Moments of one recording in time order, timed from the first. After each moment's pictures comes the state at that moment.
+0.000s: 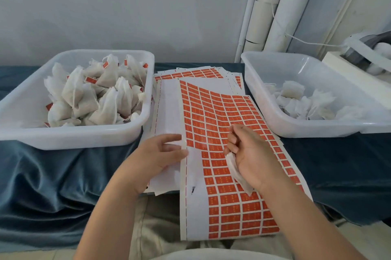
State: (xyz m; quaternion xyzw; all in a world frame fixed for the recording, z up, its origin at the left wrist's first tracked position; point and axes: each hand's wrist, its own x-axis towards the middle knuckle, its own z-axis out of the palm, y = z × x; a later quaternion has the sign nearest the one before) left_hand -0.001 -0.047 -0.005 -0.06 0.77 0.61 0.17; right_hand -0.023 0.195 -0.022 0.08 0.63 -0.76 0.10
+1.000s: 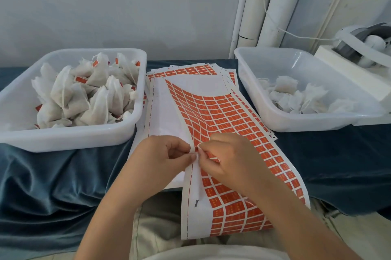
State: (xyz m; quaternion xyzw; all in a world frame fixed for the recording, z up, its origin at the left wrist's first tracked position) left_hand 0.021 -0.027 0.011 0.06 0.87 0.49 0.04; right_hand 0.007 0.178 -0.007 -0.31 0.90 -0.20 -0.22
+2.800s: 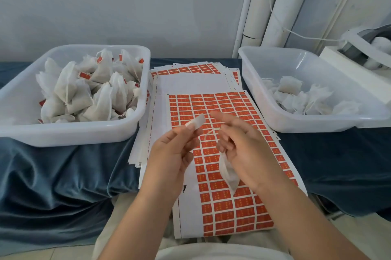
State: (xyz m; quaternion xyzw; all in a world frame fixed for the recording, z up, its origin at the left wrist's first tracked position) left_hand 0.020 0.013 -0.002 -0.13 0.52 0.84 0.04; right_hand 0.004 0.182 0.006 -0.03 0.72 -0.69 0.06
